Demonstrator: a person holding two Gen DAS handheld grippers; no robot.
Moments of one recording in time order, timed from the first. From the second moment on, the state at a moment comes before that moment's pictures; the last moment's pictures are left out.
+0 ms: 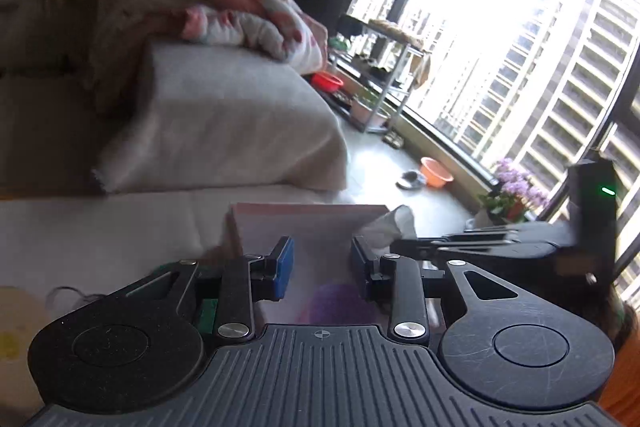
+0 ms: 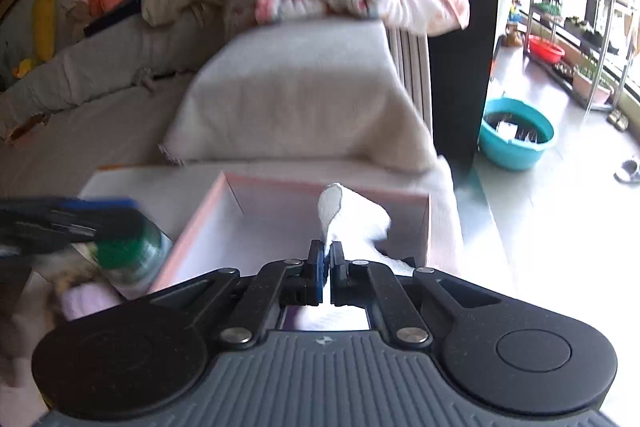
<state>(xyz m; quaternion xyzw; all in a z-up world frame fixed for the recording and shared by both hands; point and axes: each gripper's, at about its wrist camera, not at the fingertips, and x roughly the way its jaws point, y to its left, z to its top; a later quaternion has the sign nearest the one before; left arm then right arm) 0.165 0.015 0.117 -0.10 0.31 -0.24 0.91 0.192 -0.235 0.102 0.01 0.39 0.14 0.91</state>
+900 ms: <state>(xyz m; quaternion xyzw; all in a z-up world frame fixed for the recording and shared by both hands) 0.048 0.150 0.025 -0.13 0.37 -0.06 0.92 0.128 -0.151 0.116 -0.07 0.31 0.15 0.94</state>
